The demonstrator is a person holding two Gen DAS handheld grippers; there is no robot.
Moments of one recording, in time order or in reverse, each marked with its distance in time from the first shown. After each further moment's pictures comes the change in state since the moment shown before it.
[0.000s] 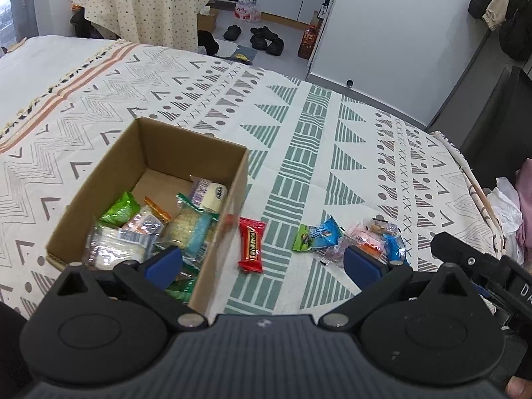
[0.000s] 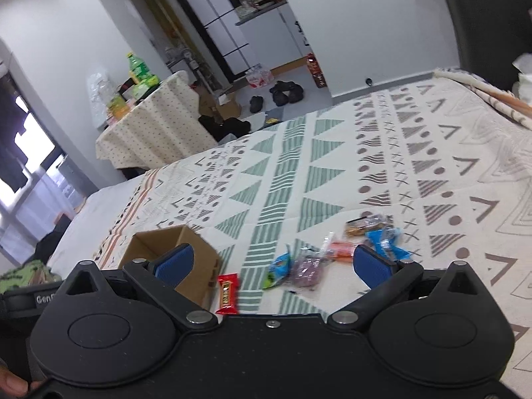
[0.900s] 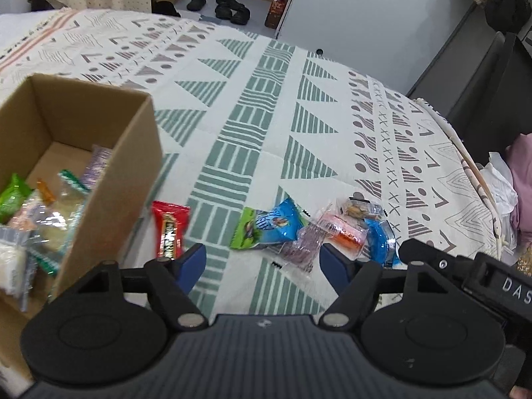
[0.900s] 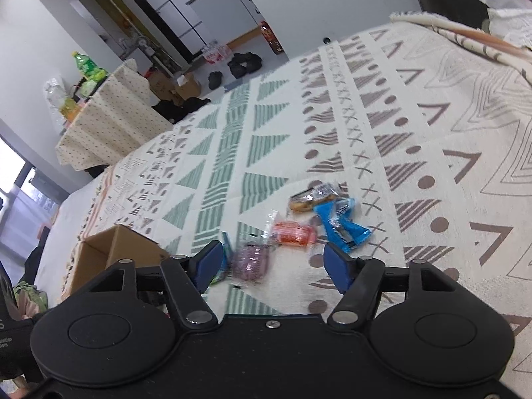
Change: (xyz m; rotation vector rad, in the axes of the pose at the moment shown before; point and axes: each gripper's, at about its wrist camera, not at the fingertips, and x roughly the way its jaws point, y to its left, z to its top) left arm 0.106 -0.042 -0.008 0.024 0.093 -0.116; right arm 0.050 -0.056 -0.002 0.127 0.120 -0.080
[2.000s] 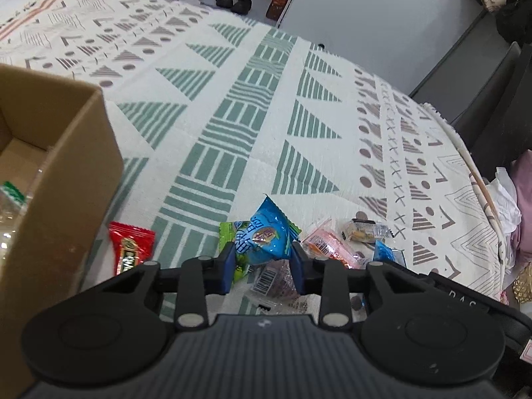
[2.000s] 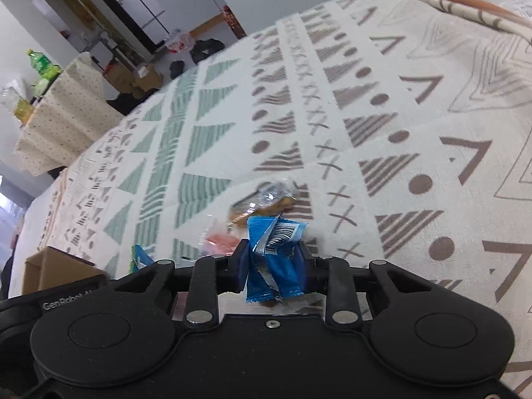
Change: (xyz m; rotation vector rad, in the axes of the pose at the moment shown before) left arm 0.040 -0.002 0.023 -0.049 0.016 -0.030; right arm 0.055 -0.021 0.014 0.032 0.033 -0.084
